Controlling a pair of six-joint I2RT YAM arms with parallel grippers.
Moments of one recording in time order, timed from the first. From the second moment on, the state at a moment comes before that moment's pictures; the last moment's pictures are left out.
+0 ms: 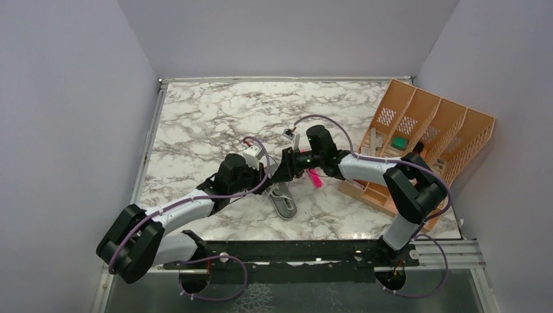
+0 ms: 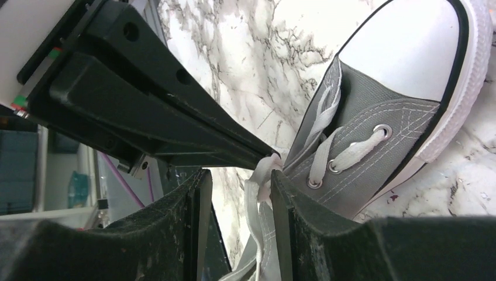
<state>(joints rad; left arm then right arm) -0.64 1.19 0.43 0.26 0.26 -0.36 0.66 1.73 0.89 0.27 -0.80 0.50</state>
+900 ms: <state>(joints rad) -0.64 1.18 0.43 0.24 0.26 -0.36 0.71 1.76 0.99 0.07 -0.71 0.24</state>
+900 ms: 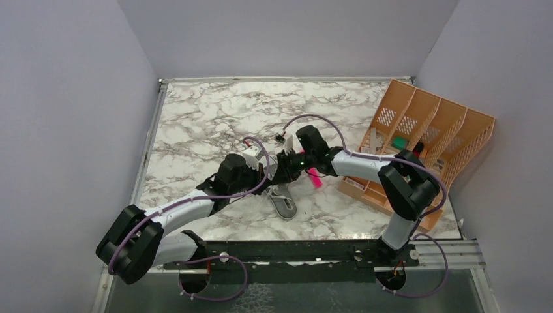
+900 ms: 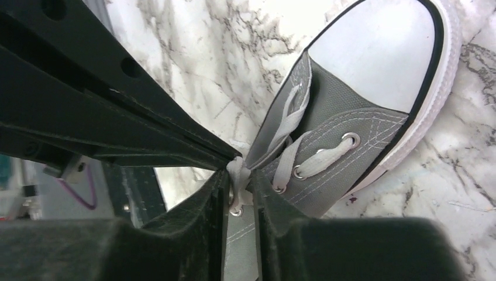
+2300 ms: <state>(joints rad) -0.64 1.20 0.43 0.29 0.22 -0.31 0.56 1.74 1.06 -0.10 -0.75 0.31</state>
